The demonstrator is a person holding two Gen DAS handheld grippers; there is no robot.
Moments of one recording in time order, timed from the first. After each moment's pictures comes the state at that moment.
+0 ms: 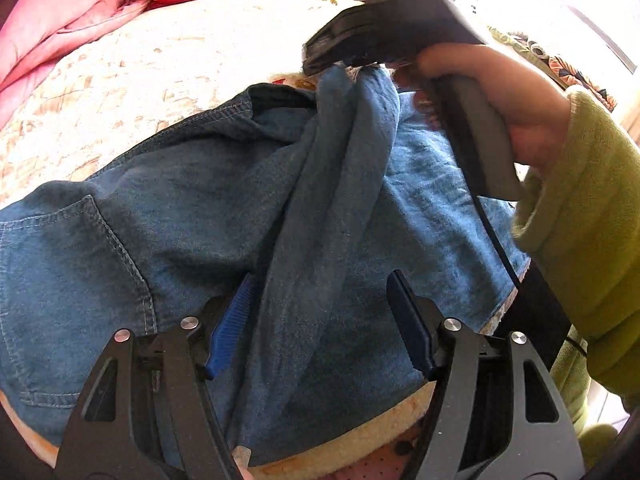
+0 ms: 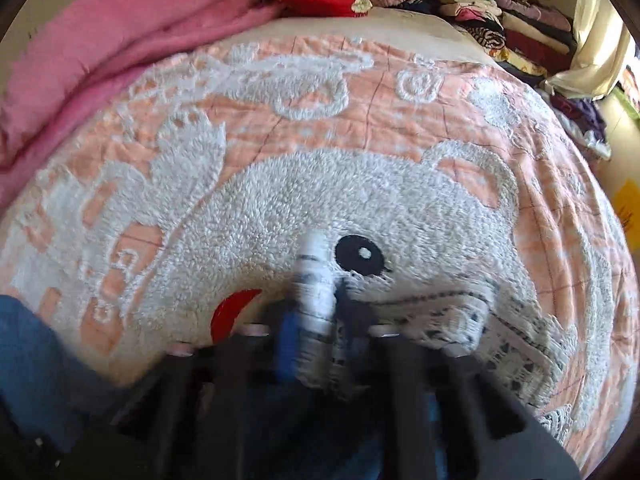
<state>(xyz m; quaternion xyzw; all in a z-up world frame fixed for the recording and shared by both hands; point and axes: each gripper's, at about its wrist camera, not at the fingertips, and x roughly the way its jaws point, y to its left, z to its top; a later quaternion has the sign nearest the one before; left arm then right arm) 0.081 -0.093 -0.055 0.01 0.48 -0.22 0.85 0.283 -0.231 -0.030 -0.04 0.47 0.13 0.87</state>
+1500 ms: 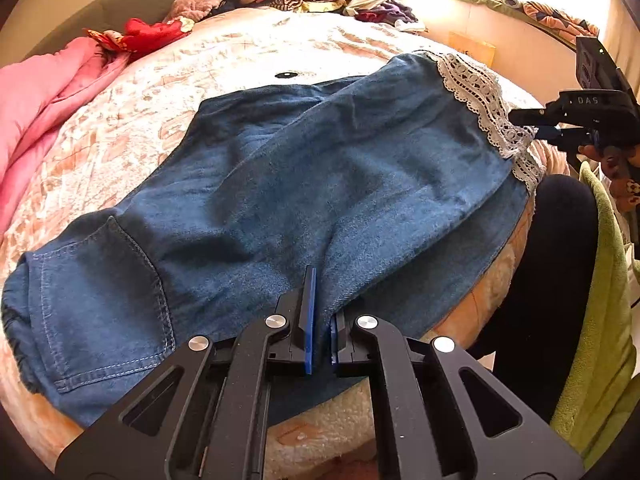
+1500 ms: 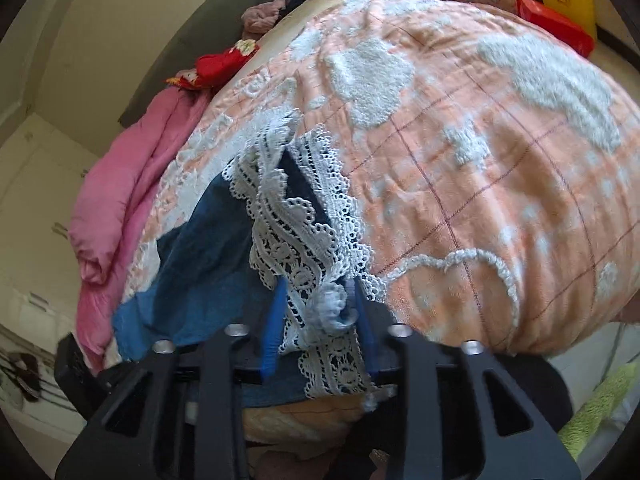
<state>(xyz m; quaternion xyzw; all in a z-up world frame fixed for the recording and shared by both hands) 0.042 -0.107 -0.048 0.13 0.44 -0.22 0.86 0.062 -0.448 -0.025 0.28 0.46 0.11 0.84</state>
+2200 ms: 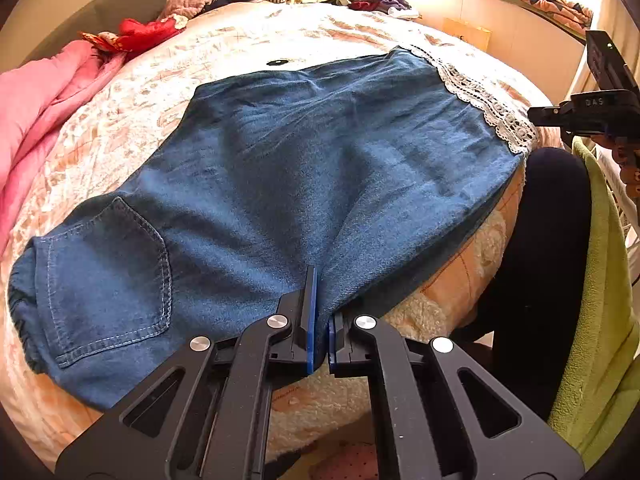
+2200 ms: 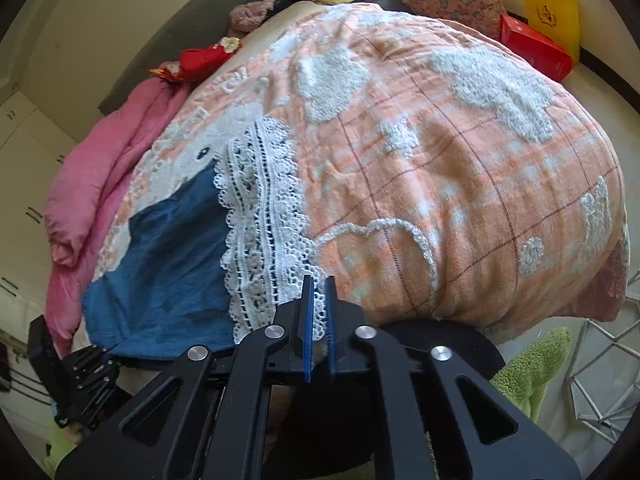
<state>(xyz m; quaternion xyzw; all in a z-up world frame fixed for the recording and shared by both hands) 0.023 -0.106 -0.051 0.15 0.45 -0.22 0.85 0.029 -0.468 -0.023 0.24 0.46 0.07 0.85</state>
